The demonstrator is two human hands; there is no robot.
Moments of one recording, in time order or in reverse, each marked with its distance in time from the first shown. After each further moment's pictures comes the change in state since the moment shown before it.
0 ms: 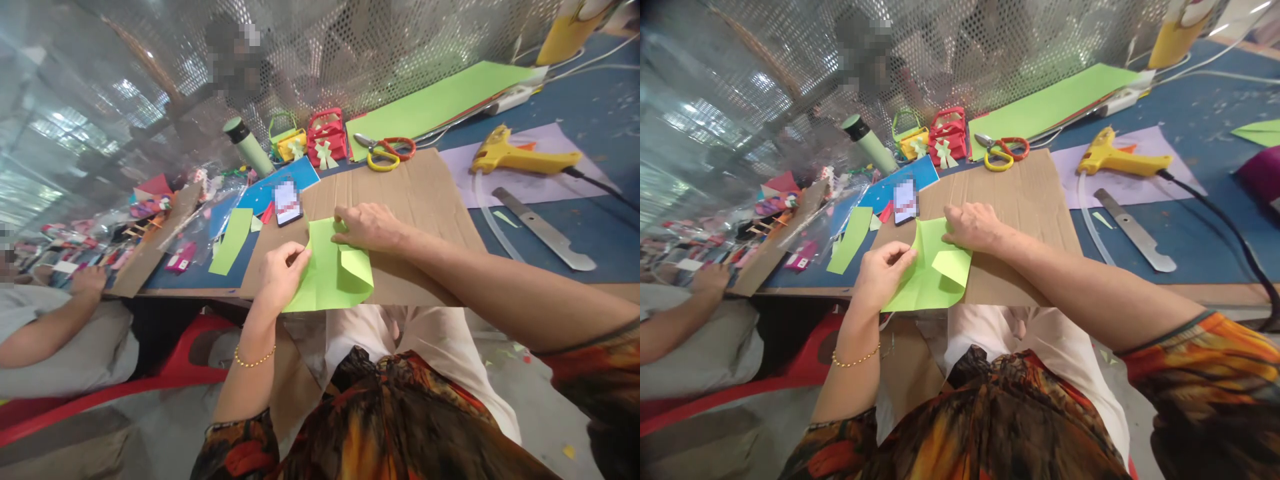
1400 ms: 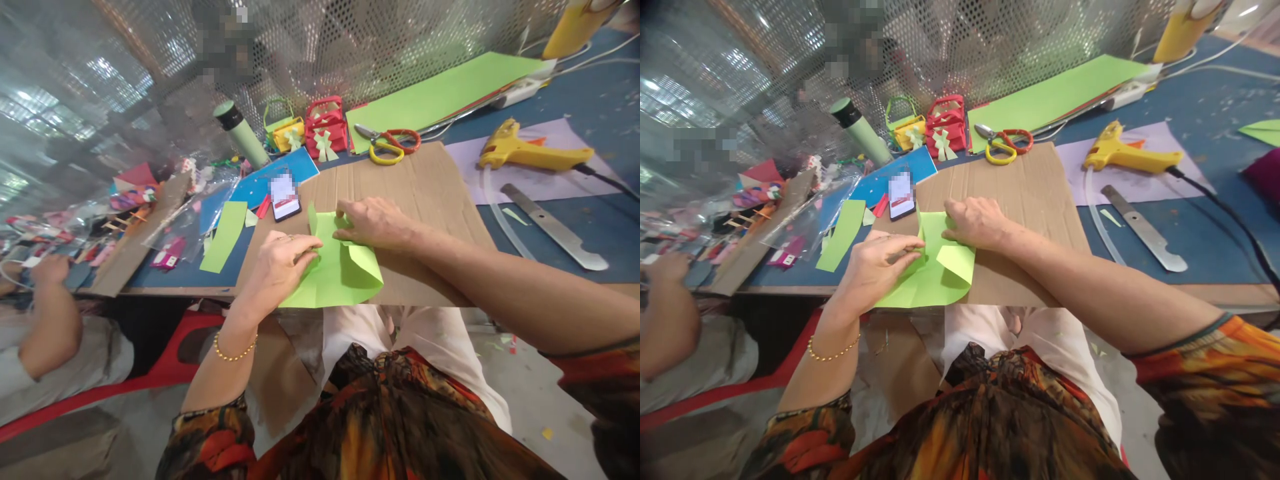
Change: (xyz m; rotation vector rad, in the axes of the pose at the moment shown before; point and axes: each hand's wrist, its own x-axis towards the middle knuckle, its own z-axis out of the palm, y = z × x) left_hand 0.007 -0.001 -0.011 0.218 -0.081 0.491; right_hand 0.000 0.003 0.003 -0.007 0.013 -0.014
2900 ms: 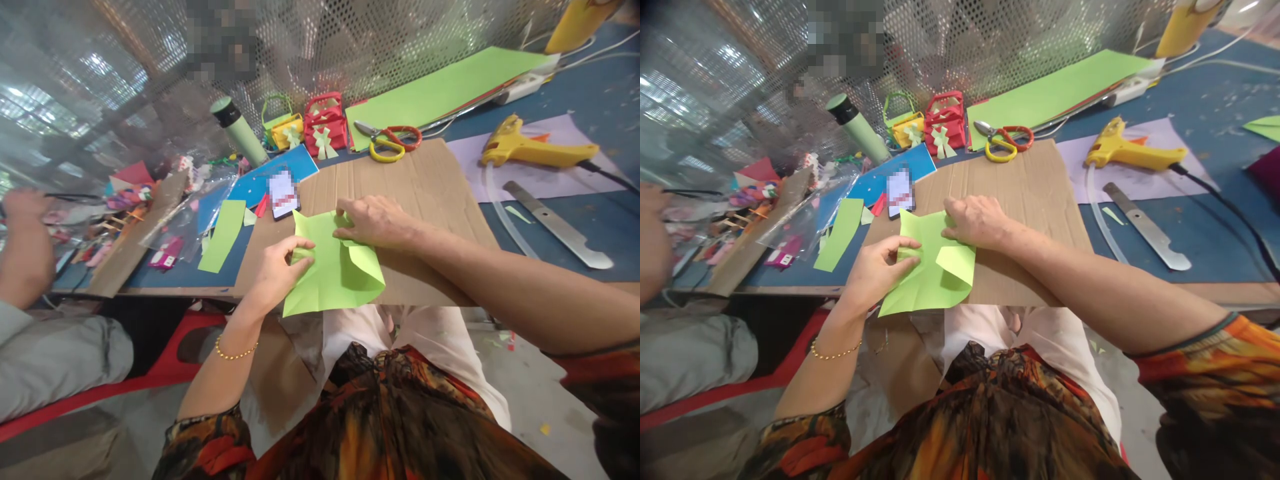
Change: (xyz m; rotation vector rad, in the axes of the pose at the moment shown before) left_hand -0.005 -0.003 0.007 -0.315 -0.038 -0.487; right_hand 0.001 0.001 0.001 0.003 0.006 0.021
